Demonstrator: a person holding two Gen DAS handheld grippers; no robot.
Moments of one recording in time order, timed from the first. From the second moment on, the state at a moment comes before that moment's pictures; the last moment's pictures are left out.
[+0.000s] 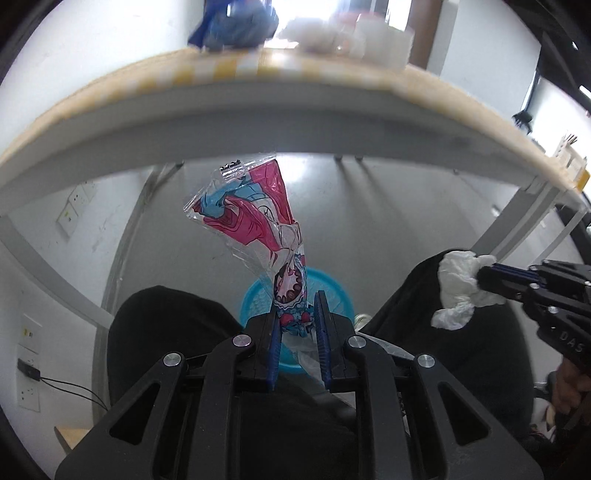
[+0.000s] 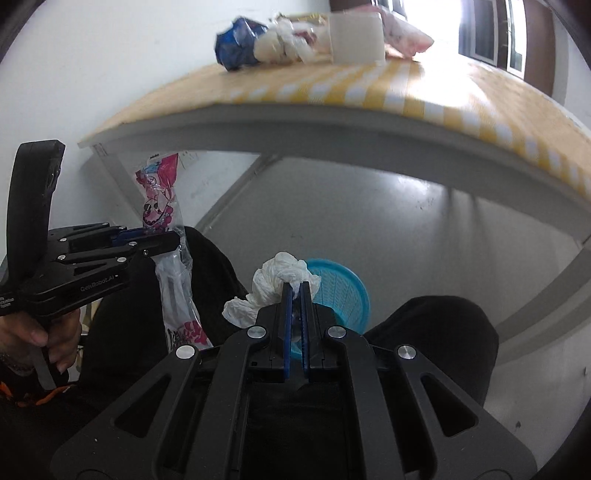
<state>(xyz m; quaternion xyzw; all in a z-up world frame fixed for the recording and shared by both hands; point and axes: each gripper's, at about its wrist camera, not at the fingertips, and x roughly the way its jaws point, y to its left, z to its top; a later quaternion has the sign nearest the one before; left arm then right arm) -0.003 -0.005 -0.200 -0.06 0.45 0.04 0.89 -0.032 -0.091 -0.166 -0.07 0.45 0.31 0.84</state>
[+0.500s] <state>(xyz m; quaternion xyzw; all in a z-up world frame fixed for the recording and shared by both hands) 0.074 0.007 -0.284 -0.02 0.51 0.07 0.86 0.031 -0.057 -0.262 -0.09 0.55 0.28 0.78</state>
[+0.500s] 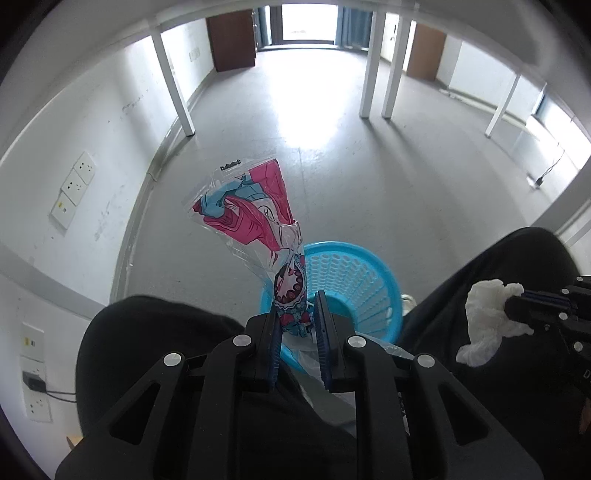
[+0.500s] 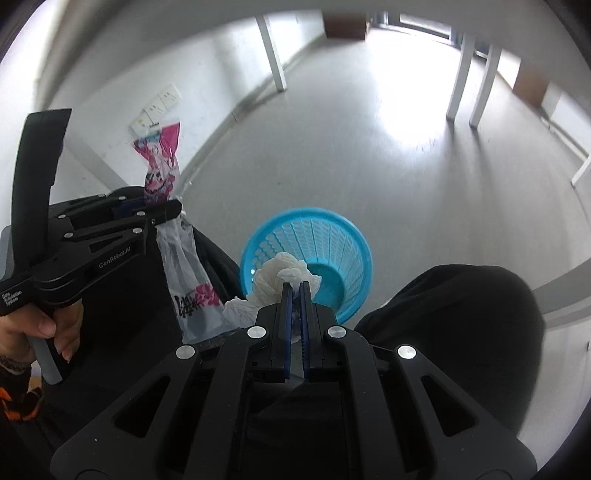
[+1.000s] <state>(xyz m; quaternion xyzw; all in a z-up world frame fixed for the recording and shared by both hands) 0.148 0.030 -0.369 -0.10 0.63 0.09 0.77 0.112 -0.017 -0.360 -0.11 0.64 0.23 0.72</state>
